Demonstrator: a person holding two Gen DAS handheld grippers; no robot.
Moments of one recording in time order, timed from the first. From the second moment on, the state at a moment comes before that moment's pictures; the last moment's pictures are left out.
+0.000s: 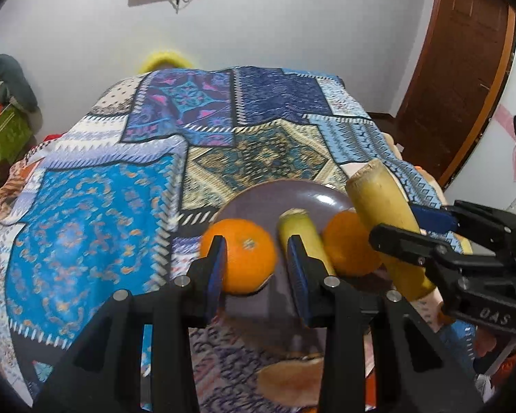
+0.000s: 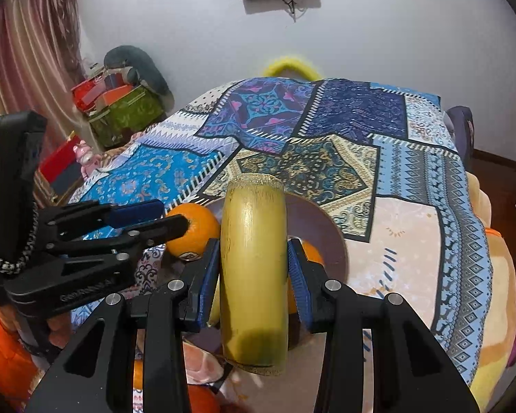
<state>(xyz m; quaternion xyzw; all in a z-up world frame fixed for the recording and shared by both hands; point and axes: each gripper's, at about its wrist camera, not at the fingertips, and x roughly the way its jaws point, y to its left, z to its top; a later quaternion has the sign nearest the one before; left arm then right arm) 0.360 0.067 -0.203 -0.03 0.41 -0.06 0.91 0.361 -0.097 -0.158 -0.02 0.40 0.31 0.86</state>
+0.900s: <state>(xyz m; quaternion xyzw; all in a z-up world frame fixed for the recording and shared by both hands) 0.284 0.077 -0.192 -0.02 0.41 -0.04 0.91 0.334 -0.099 -0.152 -0.06 0.42 0.28 0.86</state>
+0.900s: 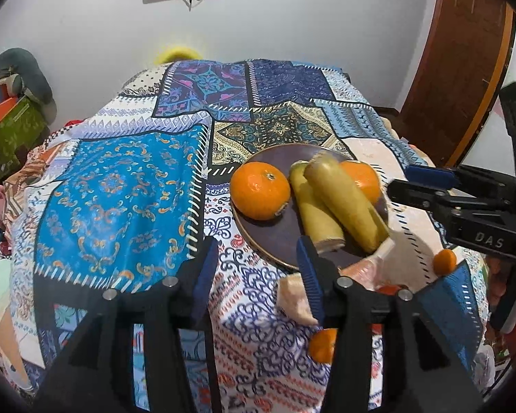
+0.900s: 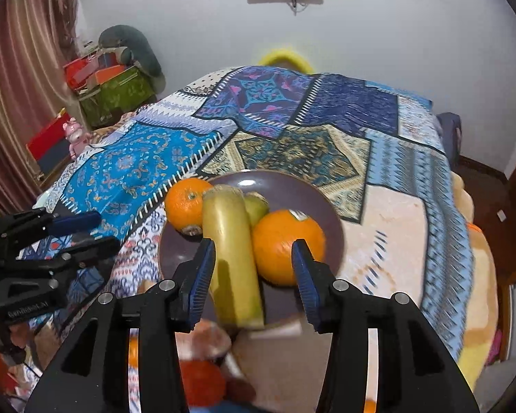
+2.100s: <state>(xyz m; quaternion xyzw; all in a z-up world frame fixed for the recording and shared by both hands) 0.234 0.027 -0.252 -0.02 0.51 -0.09 0.85 0.275 -0.212 -0.201 -0.02 0.50 0.16 0.85</state>
